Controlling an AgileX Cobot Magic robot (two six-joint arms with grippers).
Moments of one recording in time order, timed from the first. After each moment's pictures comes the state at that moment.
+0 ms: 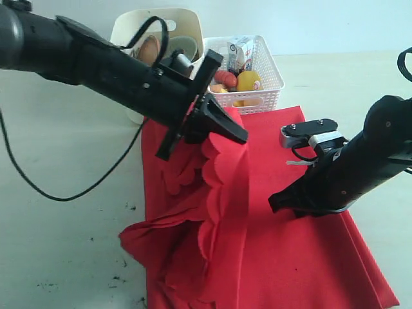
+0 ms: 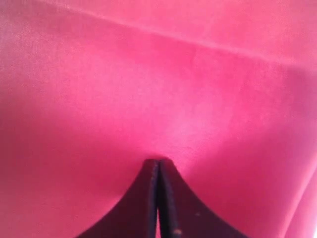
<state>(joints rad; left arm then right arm) -0.46 2.04 -1.32 -1.32 1.20 0.37 0.38 1.75 -0.67 0.40 0.34 -0.29</state>
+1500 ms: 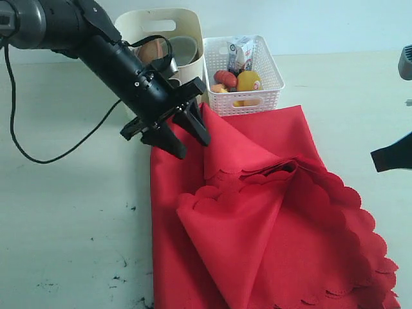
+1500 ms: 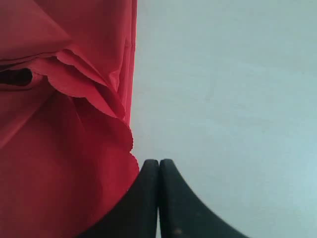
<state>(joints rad) -0.40 2.20 -1.63 -0.81 1.22 0.20 0.38 1.05 -0.66 -0.31 0.79 0.36</state>
